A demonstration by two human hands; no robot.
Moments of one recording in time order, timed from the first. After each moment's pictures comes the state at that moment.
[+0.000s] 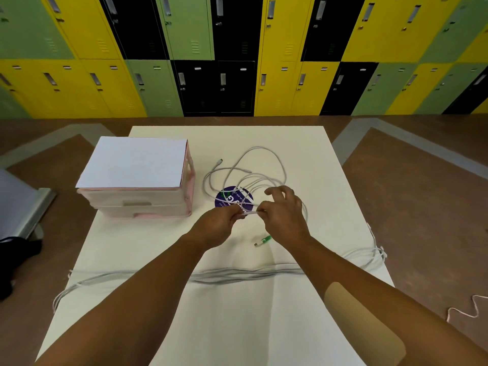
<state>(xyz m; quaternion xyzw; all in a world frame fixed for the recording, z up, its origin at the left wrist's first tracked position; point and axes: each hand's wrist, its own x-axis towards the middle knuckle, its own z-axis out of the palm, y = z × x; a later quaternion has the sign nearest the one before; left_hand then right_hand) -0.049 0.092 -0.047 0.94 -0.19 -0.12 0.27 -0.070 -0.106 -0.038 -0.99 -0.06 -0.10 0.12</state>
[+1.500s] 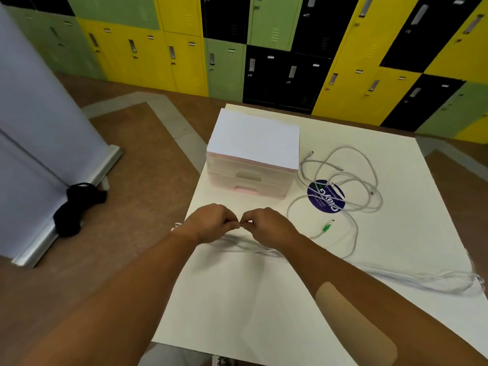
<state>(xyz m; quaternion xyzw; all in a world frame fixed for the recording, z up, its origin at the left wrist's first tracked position) -0.111 0.354 -0.050 0.94 -0.11 -0.17 0.27 -0.099 0.165 -0.037 -0.94 -0.20 0.21 0.19</state>
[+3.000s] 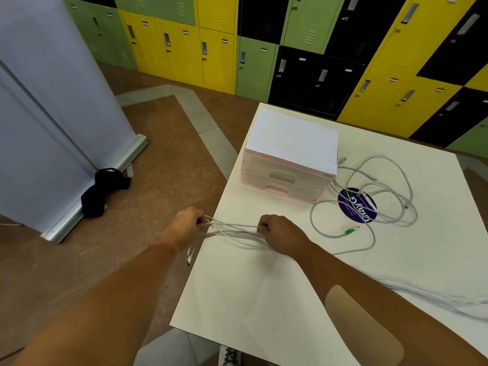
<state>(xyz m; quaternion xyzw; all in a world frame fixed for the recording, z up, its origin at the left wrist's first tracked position) -0.163 0.465 -0.090 0.95 0.10 -0.09 0.29 -0.110 0.207 -0.063 -0.93 -0.16 0.25 0.19</state>
